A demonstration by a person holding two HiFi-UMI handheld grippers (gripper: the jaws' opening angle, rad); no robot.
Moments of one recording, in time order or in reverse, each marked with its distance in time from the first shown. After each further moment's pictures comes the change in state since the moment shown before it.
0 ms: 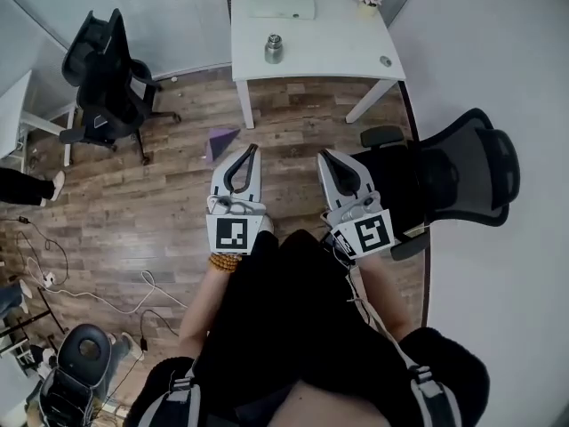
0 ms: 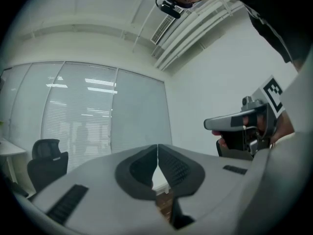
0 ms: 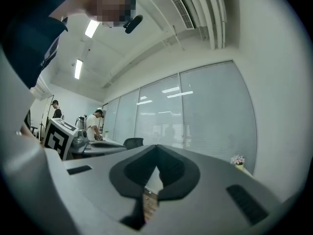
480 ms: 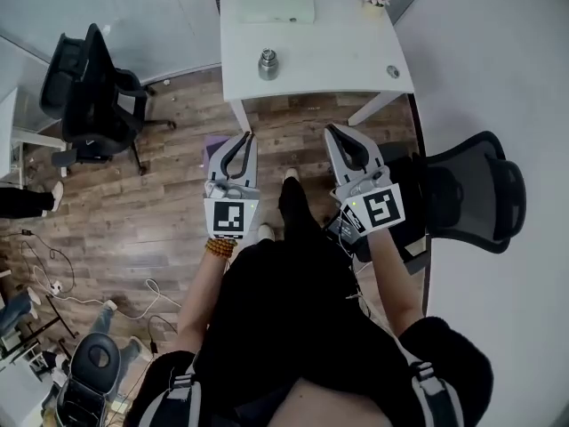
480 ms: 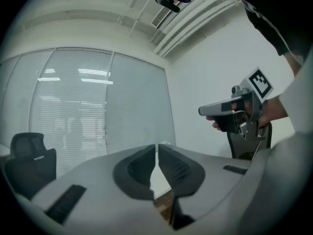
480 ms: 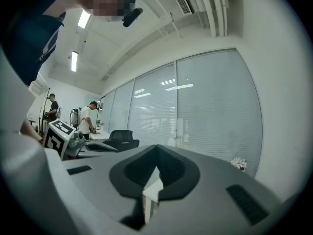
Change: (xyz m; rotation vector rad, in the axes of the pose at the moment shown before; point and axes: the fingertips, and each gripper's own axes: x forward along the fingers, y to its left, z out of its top) left arm 0.168 0.059 -0.066 0.042 0.072 -0.038; right arm 0.136 -0.145 -0.039 -0.025 0.071 0.014
